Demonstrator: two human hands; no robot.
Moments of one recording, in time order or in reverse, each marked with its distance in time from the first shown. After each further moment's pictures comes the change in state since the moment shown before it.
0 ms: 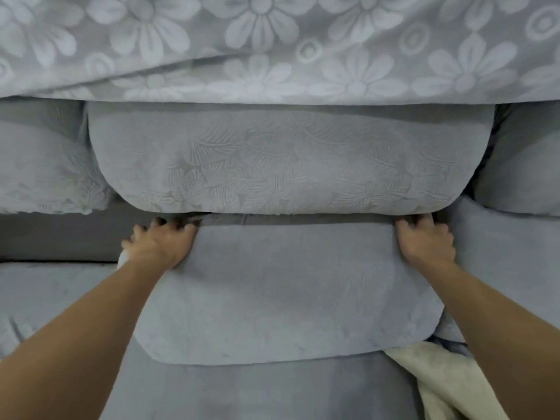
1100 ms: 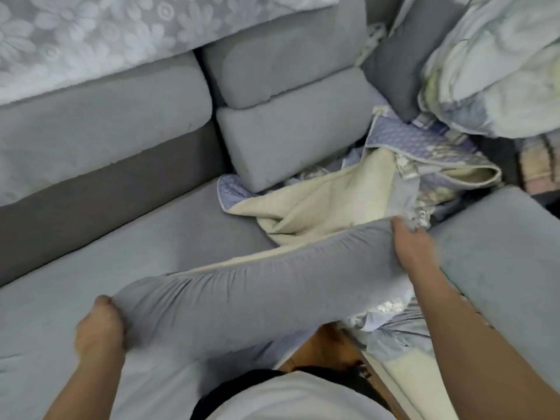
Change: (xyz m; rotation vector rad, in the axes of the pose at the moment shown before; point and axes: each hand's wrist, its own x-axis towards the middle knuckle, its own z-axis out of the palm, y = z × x) left_hand -0.439 -0.077 0.012 -0.774 -0.179 -0.279; right_hand -0.444 0.356 -0.264 0.421 0.194 0.712
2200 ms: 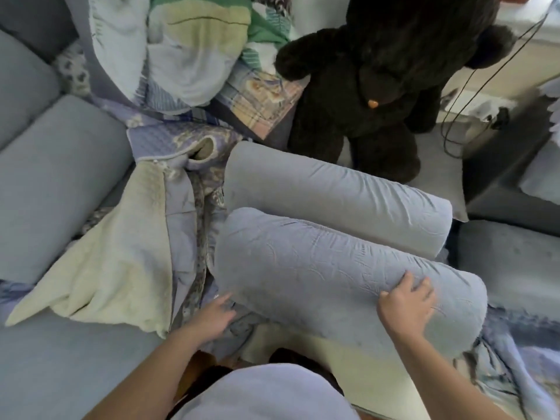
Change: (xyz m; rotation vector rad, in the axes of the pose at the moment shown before) left_hand -0.482 -0.146 0.457 1.186 -1.096 0.834; right_hand 0.121 0.535 -0.297 -0.092 0.259 0.521
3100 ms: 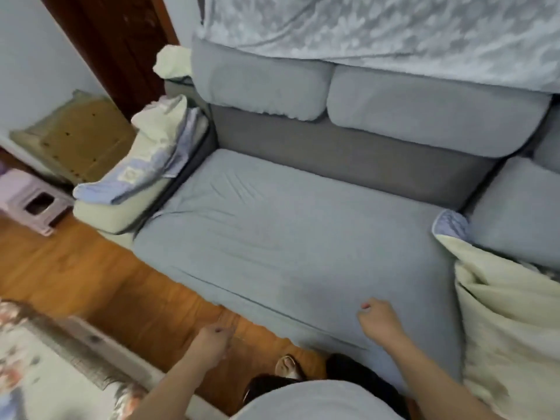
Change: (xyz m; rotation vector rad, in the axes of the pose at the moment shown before) left_hand -0.442 -0.569 0.159 -1.561 0.942 -0.884; right_hand -0.662 -0.199 0.344 -0.838 -0.844 -1.547
